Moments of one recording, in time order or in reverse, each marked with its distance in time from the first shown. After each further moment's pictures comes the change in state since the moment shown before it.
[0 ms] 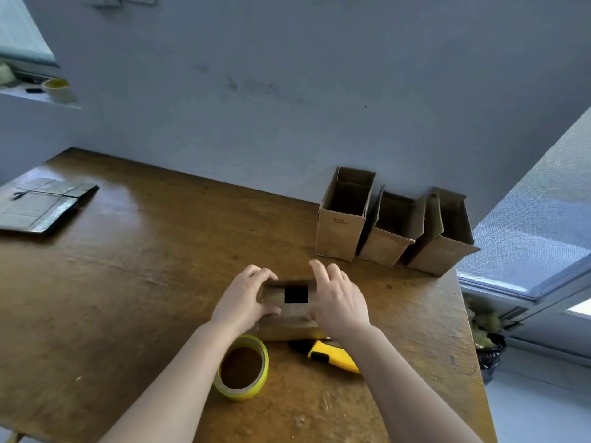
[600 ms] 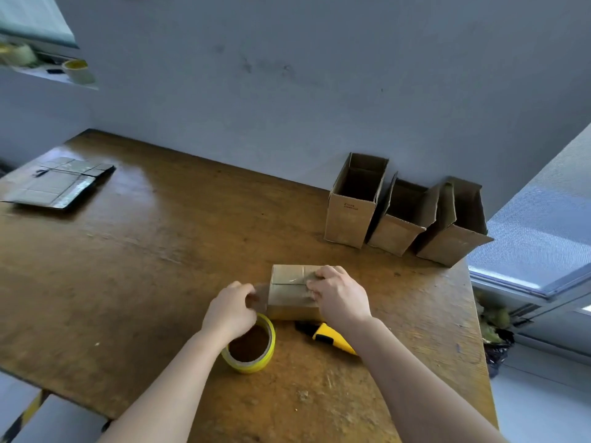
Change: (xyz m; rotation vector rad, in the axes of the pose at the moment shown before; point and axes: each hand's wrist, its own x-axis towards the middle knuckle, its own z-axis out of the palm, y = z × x) left_hand -0.040 -0.043 0.022 0.106 -0.086 -0.317; right_hand -0.007 0.006 0.022 -0.013 -0.097 -0.186
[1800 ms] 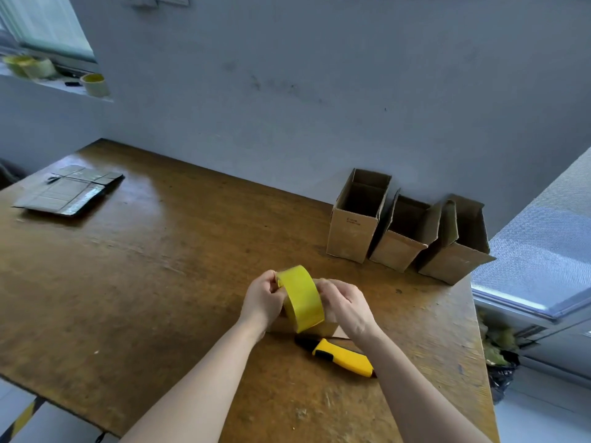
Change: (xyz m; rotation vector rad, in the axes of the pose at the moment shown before) left_hand 0.006 0.077 -0.007 -0.740 0.133 -0.095; right_hand -0.006 -0.001 -0.024 0.902 0.044 0.264
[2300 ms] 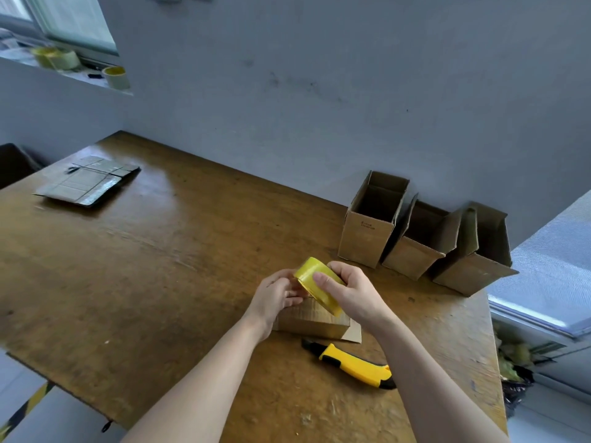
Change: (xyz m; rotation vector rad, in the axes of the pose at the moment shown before) left_hand -0.003 0.011 -0.007 -0.467 -0.195 -0.094; right_hand 0.016 -0.032 -0.011 0.056 -0.153 -0.119
